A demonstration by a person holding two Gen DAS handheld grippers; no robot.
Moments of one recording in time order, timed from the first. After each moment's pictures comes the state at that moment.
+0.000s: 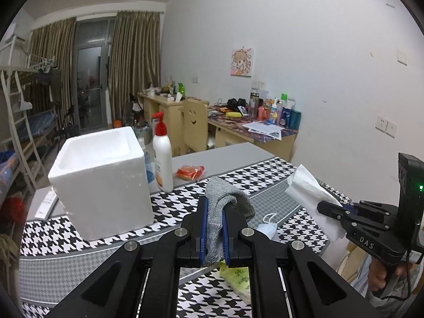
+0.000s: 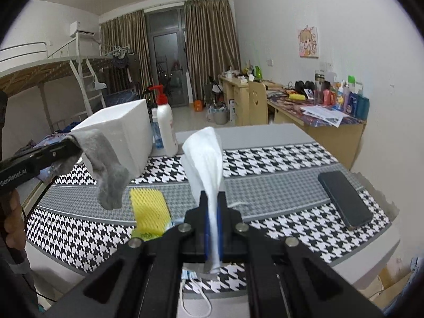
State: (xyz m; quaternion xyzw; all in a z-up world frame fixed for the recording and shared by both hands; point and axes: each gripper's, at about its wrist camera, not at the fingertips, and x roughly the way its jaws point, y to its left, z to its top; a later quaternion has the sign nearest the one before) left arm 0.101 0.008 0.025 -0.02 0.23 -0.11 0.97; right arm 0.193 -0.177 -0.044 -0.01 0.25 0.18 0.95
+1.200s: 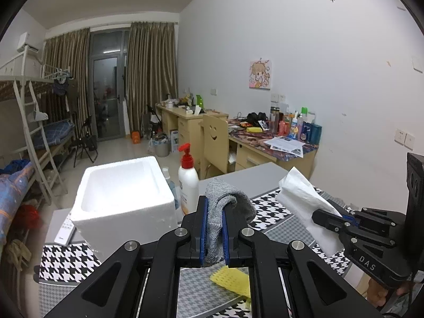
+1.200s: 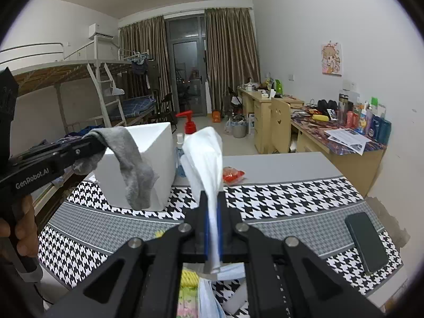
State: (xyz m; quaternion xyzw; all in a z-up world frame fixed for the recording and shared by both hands) left arm 0.146 0.025 0.063 0.00 0.20 -0.06 0.98; right arm 0.231 -0.126 -0.007 -0.02 0.22 0.23 0.95
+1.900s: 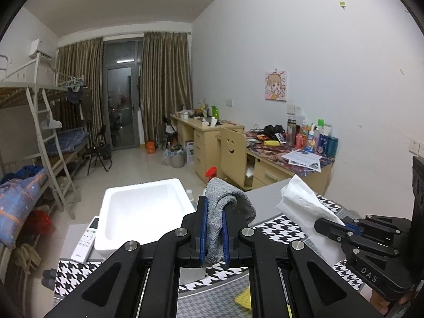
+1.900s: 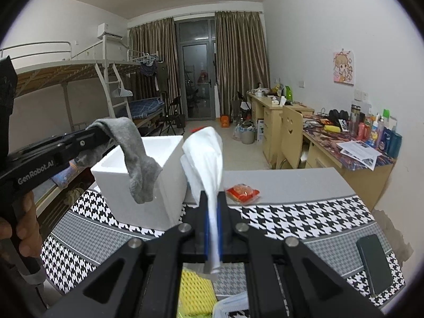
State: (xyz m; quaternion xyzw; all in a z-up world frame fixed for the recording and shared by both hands) left arm 0.169 0.046 0.084 0.00 0.18 -0.01 0.98; right arm 0.251 -0.093 0.015 -0.03 0.21 0.25 0.94
